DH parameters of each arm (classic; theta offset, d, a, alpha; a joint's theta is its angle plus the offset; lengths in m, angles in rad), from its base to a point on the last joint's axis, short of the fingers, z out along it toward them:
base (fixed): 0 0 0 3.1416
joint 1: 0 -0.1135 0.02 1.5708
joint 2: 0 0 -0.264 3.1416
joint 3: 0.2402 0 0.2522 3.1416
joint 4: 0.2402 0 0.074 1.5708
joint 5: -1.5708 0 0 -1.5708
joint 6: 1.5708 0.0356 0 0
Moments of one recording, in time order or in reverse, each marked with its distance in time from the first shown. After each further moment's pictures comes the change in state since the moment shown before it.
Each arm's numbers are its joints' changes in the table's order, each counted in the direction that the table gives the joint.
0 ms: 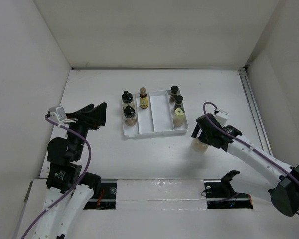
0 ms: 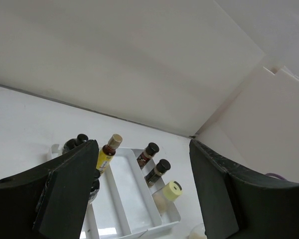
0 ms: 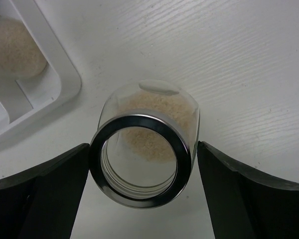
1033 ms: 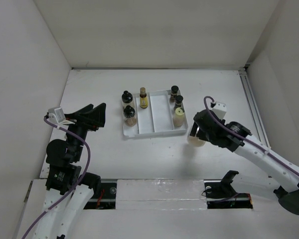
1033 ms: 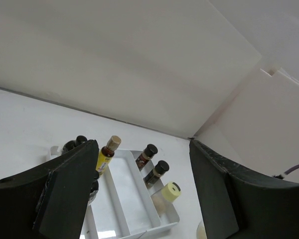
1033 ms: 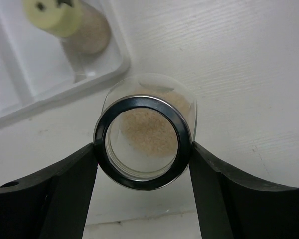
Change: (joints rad) left arm 0.000 -0.018 0.000 0.002 0.000 0.000; right arm -0.199 -0.032 0.219 0.234 -0.078 0.017
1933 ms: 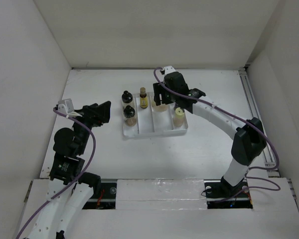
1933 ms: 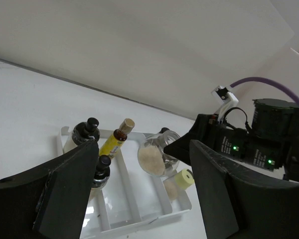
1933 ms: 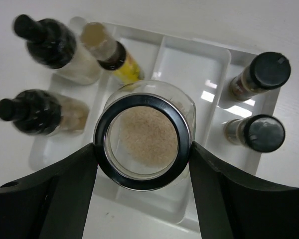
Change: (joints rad) left arm 0.000 0.110 0.000 0.019 -0.002 0.008; right arm 0.092 0.663 0.531 -0.581 0.394 -0.661
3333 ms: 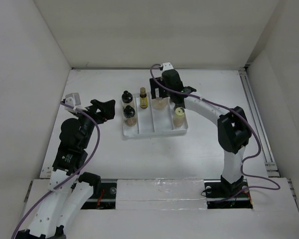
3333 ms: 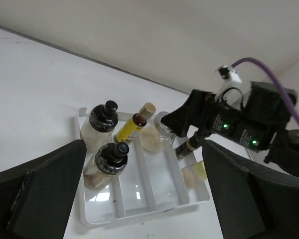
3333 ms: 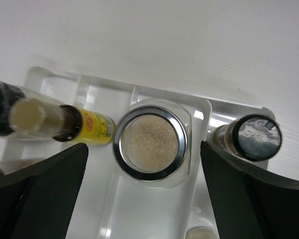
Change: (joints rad) left arm 0.000 0.103 0.013 0.043 0.028 0.021; right arm 0.090 0.272 0.077 -0.237 -0.011 -0.060
